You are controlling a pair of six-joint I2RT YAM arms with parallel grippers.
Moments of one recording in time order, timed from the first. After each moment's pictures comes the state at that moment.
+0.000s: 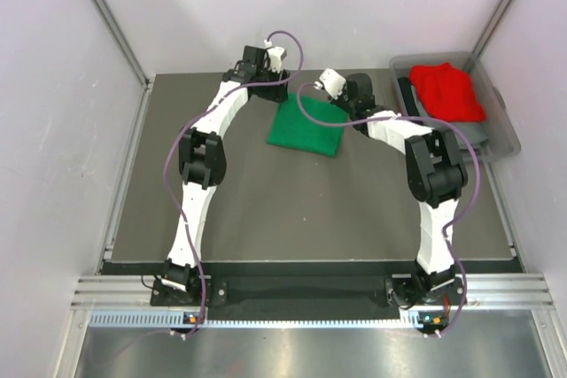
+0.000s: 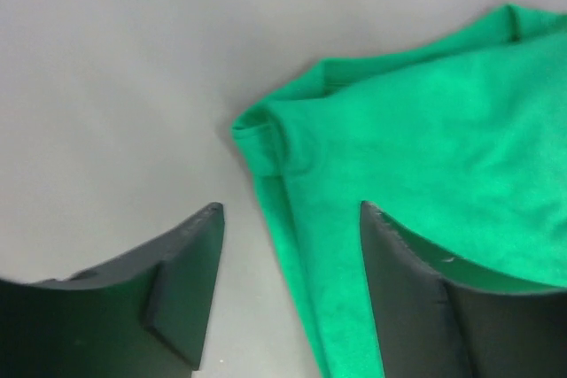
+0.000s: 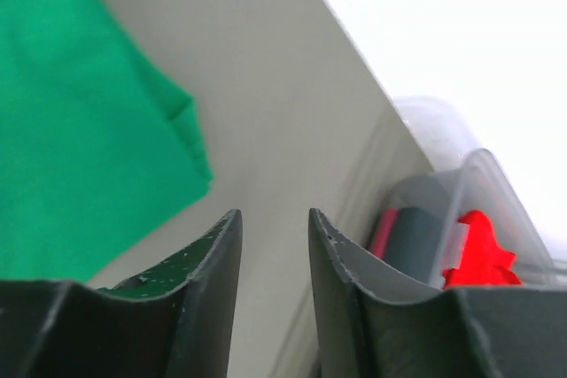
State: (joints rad) left arm -0.29 2.55 2.45 -0.61 0.29 0.05; right arm 0.36 2.08 1.49 0.10 0.16 -0.75
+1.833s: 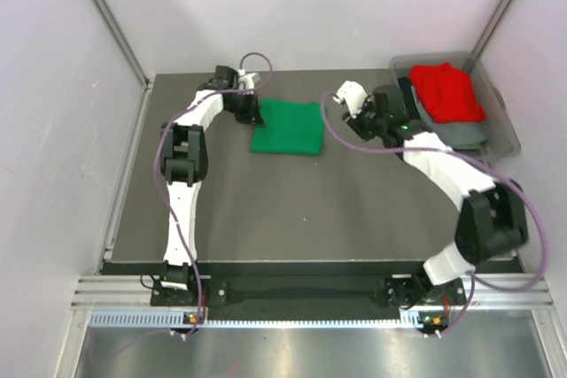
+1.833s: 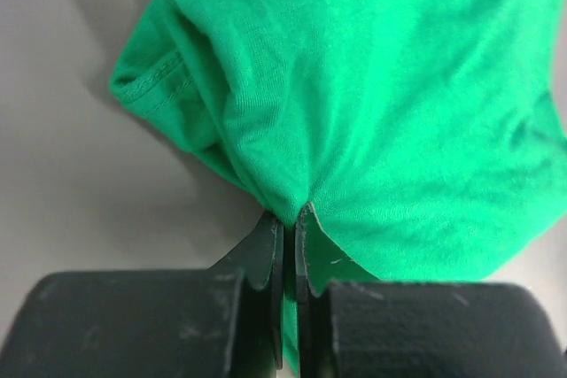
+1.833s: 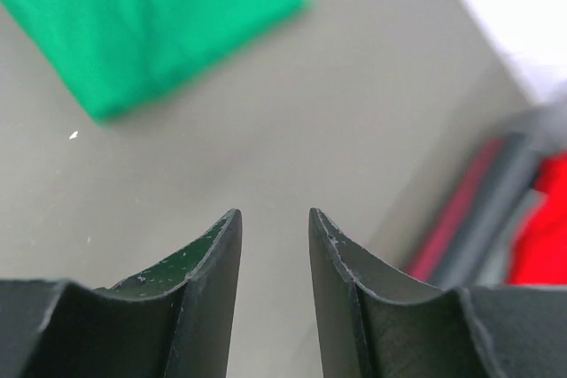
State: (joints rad) left arm -0.15 2.53 2.18 -0.65 0.65 -0.03; right arm 0.36 1.61 1.20 -0.23 -0.12 -0.54
